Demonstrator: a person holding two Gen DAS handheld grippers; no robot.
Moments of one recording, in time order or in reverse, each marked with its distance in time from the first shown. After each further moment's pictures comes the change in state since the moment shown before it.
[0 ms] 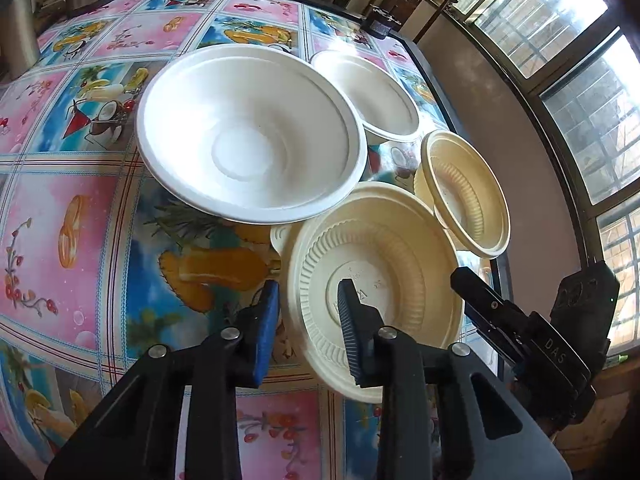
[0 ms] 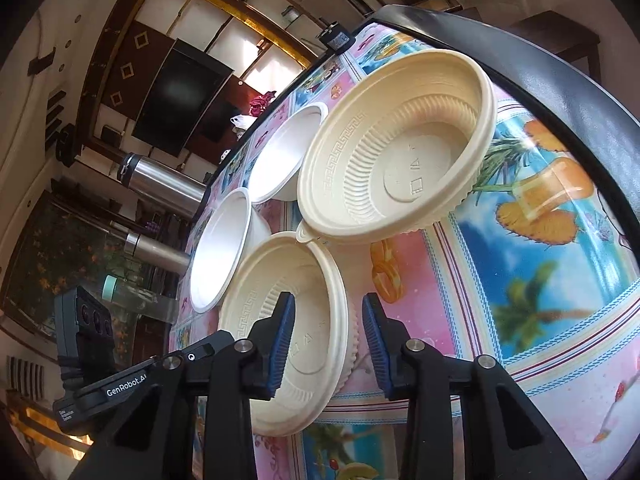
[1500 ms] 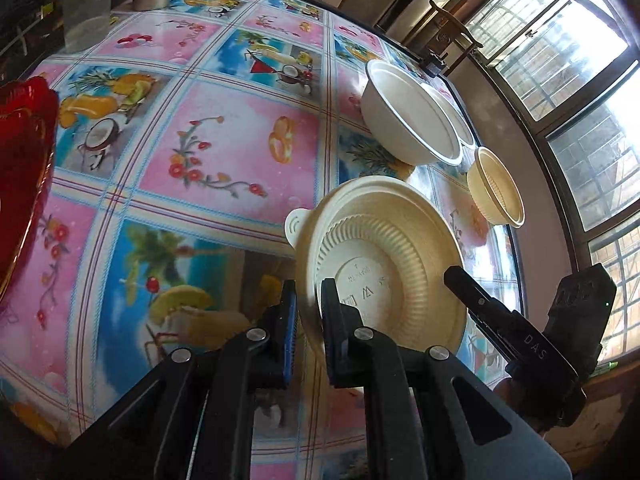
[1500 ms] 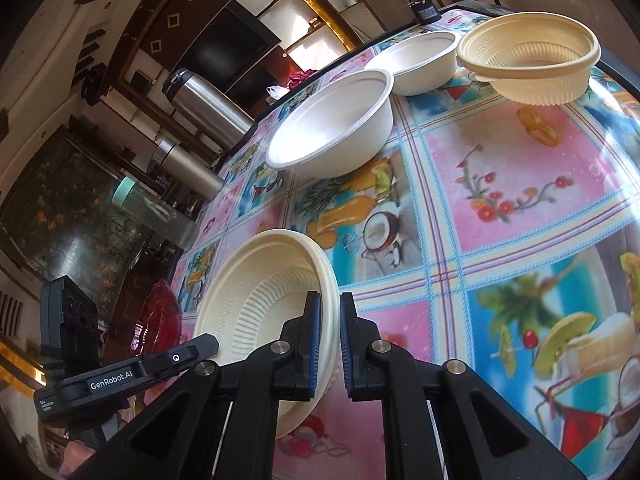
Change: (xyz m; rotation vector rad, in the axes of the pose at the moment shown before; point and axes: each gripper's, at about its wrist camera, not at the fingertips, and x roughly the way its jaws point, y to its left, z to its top) left arm -0.079 0.140 -0.094 -0.120 -0.097 -0.016; right arm 0.032 0.098 -0.130 -0.199 0.017 0.009
